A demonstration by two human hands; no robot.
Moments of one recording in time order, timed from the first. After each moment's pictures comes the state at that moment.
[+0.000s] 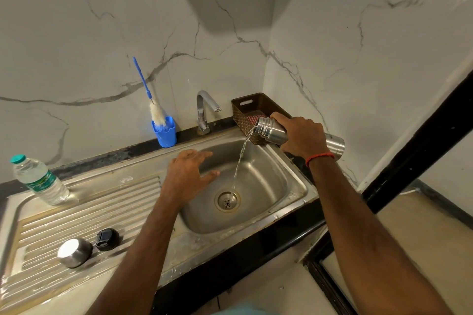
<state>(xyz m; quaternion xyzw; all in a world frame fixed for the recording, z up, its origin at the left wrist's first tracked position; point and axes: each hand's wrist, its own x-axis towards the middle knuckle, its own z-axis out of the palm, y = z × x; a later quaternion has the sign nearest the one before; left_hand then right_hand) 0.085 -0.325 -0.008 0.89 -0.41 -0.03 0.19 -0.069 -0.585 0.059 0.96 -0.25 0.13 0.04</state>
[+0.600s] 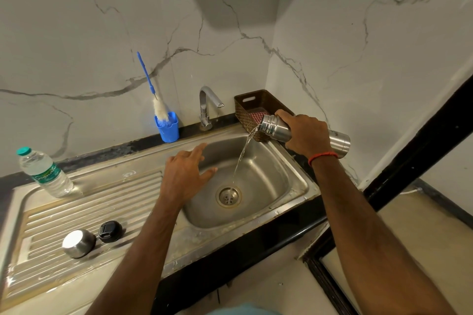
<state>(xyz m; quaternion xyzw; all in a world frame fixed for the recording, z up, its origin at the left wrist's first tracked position) 0.081 -0.317 -0.016 0.90 -0.39 0.02 0.21 -0.073 -0.586 0.055 0.95 -0.26 0.13 0.07</state>
